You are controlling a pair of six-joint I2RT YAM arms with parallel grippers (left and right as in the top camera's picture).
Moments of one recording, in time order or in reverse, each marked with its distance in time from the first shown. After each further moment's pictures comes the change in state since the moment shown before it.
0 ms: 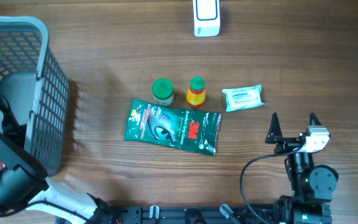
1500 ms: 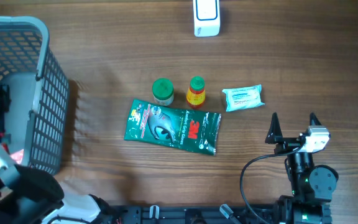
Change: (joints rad) left arm -0.072 -0.198 0.388 -0.317 0.201 0.117; right arm 0.000 0.000 0.000 0.000 0.000 0.000
